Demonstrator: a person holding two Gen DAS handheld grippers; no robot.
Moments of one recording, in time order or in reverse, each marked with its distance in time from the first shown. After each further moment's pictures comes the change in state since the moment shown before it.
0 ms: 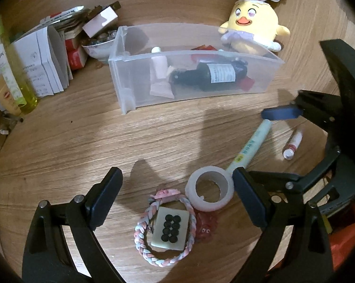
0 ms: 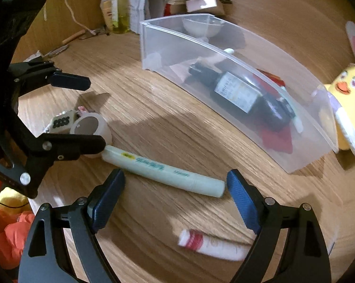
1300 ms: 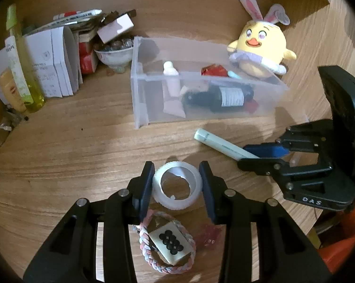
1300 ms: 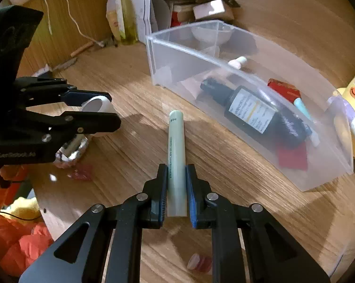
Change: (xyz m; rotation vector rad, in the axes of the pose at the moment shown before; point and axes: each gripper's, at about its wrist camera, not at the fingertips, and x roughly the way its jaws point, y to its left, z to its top) left arm -0.012 0.020 0.013 -0.090 -0.064 -0.022; right arm 0.003 -0.002 0.017 0.045 -0.047 0.103
